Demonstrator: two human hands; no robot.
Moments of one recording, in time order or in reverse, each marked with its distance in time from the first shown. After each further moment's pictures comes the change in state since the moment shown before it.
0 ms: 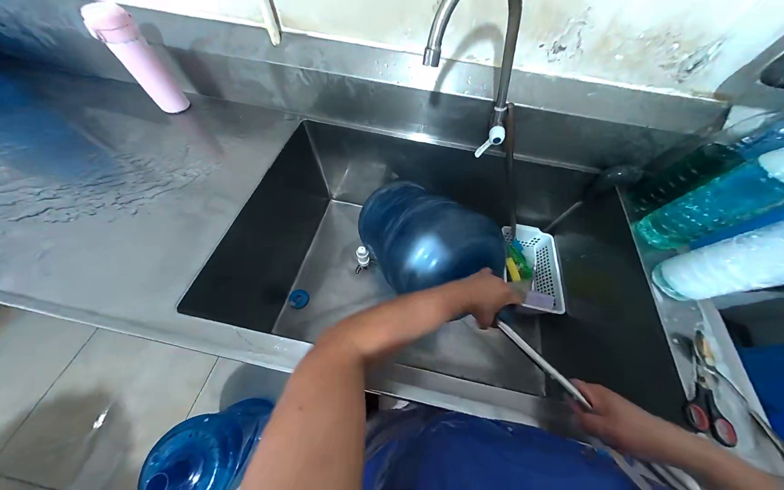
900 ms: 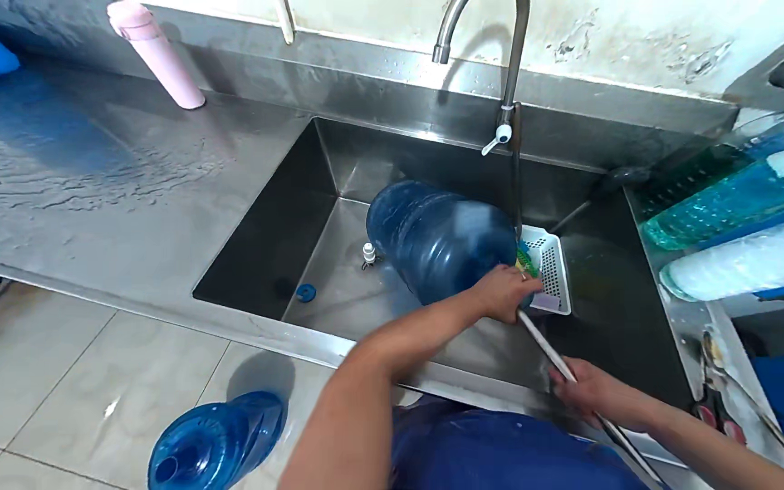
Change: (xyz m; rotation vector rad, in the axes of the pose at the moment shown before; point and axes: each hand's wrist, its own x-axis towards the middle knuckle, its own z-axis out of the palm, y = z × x) left_hand 0.014 0.003 0.025 -0.081 0.319 -0.022; right_hand 0.021 -0.005 -0.003 0.094 0.020 -0.155
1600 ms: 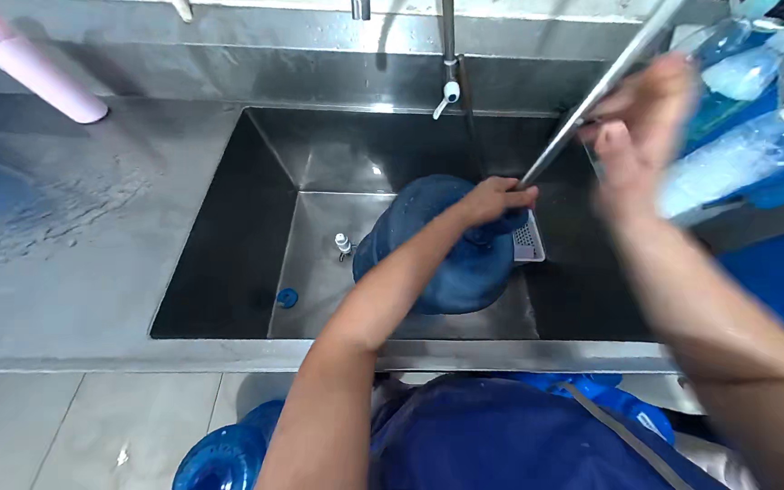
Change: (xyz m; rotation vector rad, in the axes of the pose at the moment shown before) left_hand 0.030 0.029 -0.094 -0.723 0.113 -0.170; right_hand 0.027 -0.148 -0.065 -0.305 1.036 -1.135
